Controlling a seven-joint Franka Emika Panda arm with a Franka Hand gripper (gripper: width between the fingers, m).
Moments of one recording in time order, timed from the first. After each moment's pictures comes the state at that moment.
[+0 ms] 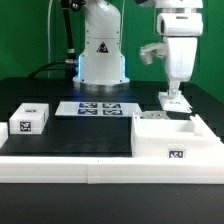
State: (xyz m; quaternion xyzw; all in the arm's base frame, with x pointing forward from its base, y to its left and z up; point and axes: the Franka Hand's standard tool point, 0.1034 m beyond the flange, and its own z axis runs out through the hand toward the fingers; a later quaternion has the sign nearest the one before) arm 0.429 0.122 0.069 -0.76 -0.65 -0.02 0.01
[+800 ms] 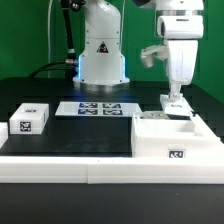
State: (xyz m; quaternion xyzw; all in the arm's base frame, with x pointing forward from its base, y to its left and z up) arm 0.438 0.122 0.064 -0.76 -0.65 -0.02 0.01
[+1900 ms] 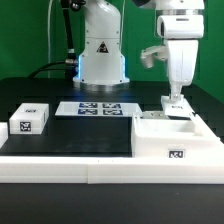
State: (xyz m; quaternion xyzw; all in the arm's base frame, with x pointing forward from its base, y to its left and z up) arm 0.450 0.121 0.066 -0.76 -0.65 -0.02 0.01
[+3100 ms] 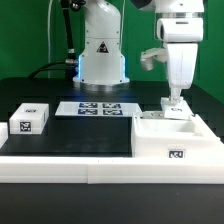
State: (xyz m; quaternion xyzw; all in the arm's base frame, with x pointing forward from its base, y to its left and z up) arm 0.447 0.122 0.058 -0.76 -0.65 -0.02 0.02
